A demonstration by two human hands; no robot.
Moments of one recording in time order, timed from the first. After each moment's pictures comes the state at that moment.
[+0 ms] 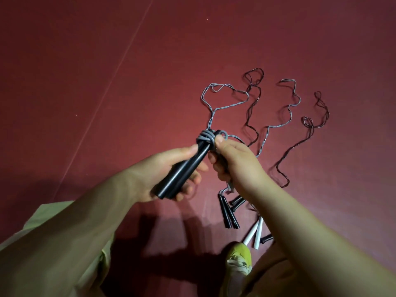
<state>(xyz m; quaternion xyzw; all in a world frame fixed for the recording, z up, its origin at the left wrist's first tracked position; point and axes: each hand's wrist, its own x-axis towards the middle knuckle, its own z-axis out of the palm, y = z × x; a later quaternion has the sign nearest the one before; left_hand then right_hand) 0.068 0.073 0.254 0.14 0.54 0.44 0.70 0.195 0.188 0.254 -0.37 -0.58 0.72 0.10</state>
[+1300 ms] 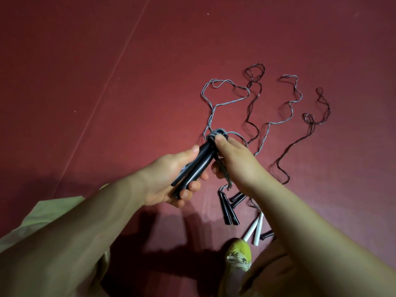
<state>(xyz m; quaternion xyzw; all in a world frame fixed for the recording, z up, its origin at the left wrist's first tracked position) 0.080 0.075 0.253 0.12 0.57 0.38 0.72 0.194 0.190 0.249 -0.42 -0.65 0.63 0.06</state>
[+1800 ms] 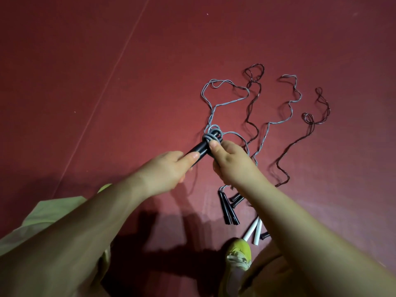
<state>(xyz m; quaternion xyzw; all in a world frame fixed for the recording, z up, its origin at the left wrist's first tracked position) 0.073 0.078 0.229 0.31 0.76 0.31 0.47 0.194 0.190 0.232 -0.43 -0.72 0.55 0.03</state>
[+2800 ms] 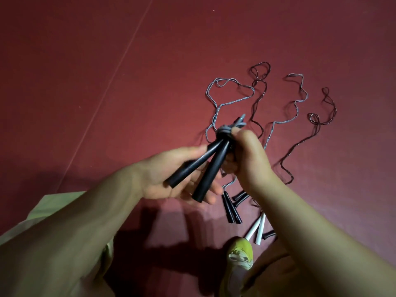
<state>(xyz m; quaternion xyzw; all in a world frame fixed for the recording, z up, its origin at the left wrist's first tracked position) 0.066 0.073 0.249 0.15 0.44 0.38 0.80 0.188 0.187 0.254 -0.40 -0.51 0.75 0.14</state>
